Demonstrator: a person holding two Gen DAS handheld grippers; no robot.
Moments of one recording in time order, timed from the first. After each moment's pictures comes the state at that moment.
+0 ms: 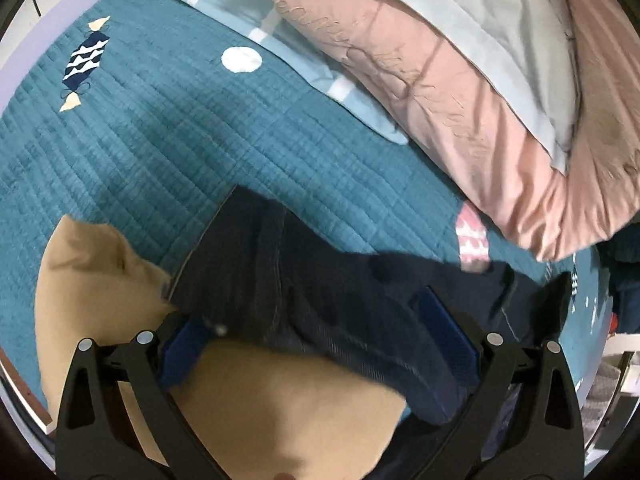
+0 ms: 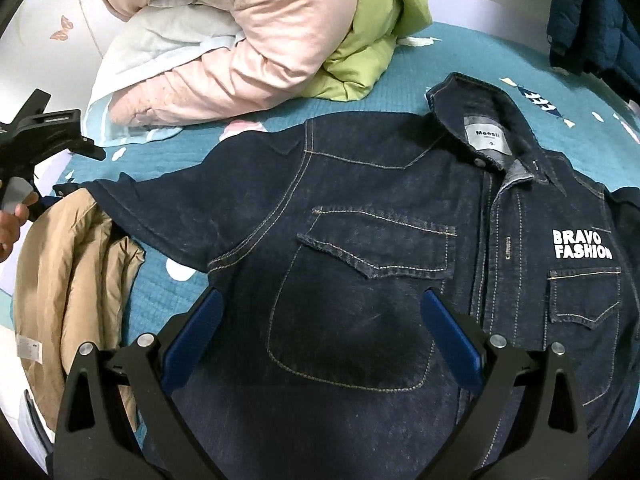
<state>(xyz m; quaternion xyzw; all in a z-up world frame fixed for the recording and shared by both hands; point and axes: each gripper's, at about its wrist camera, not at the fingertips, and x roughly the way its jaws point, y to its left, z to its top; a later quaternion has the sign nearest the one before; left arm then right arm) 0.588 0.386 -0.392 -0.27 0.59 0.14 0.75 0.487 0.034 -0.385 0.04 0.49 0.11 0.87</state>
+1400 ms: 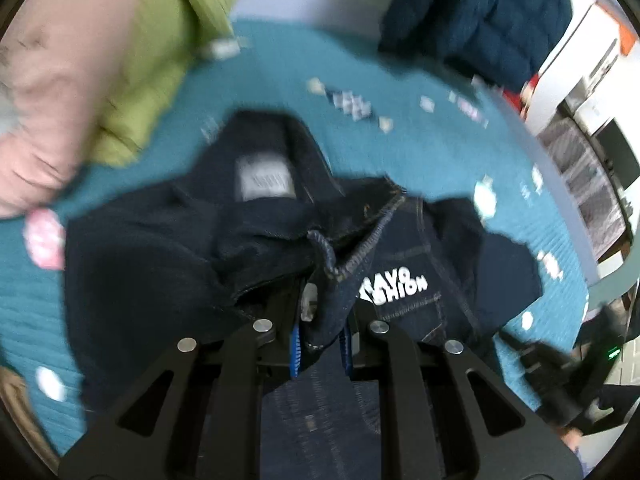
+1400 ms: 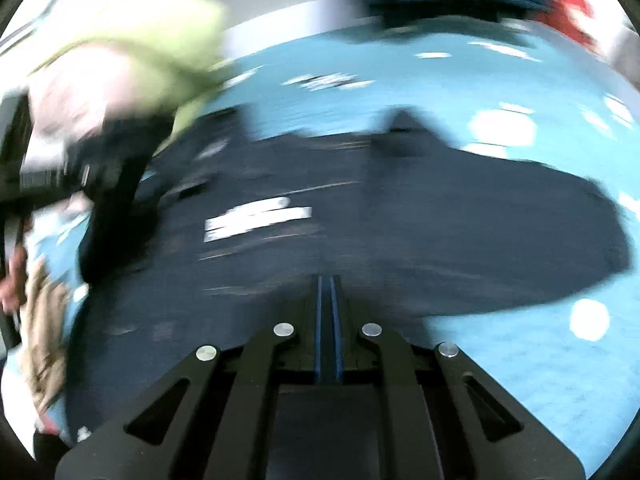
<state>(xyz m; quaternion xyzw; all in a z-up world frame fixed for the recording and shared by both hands) 0.601 -0.099 -0.373 -0.03 0.53 -0.22 0.82 0.380 -0.338 -0.385 0.15 0.44 -0.07 0.88</state>
